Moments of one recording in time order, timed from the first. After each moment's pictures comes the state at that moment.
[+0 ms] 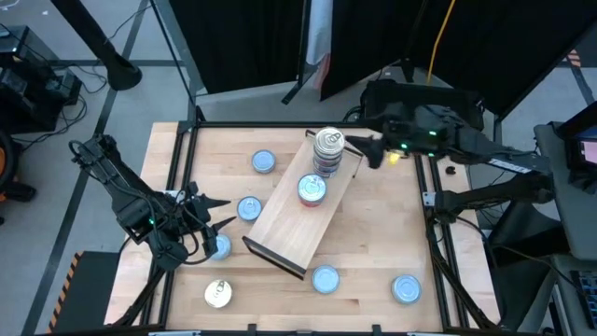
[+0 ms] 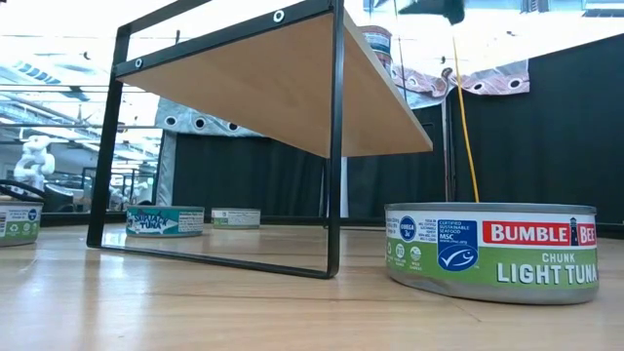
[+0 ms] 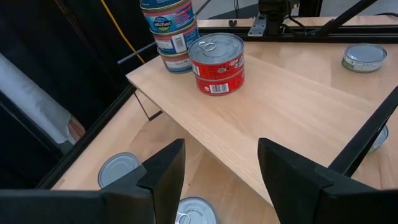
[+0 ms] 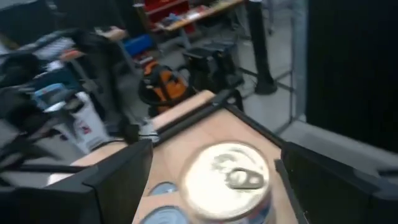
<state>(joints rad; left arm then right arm) -0.80 1.11 1.09 -0.98 -1.02 -0.76 -0.22 1.05 1.25 -0.42 0.16 0.39</state>
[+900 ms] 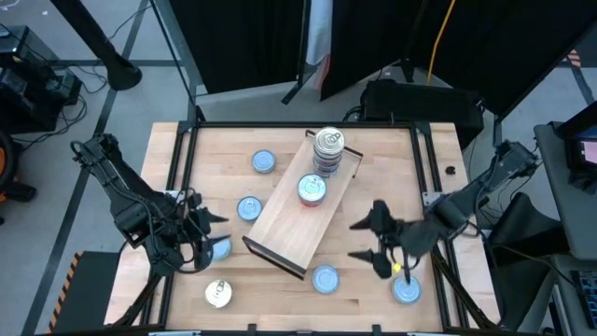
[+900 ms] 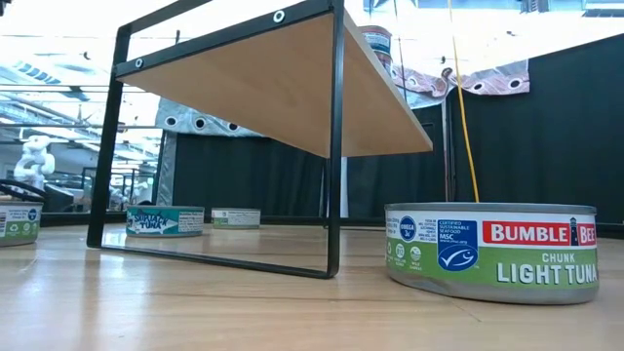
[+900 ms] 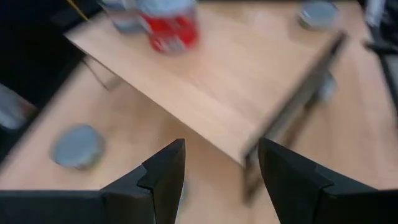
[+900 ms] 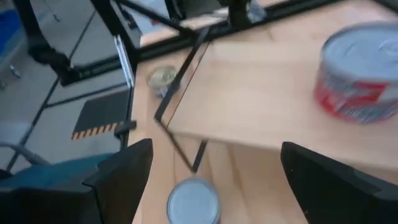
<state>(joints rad) -0.86 1.11 1.07 -0.99 -0.81 -0.80 0.62 1.18 1.05 -0.44 0.50 0.68</state>
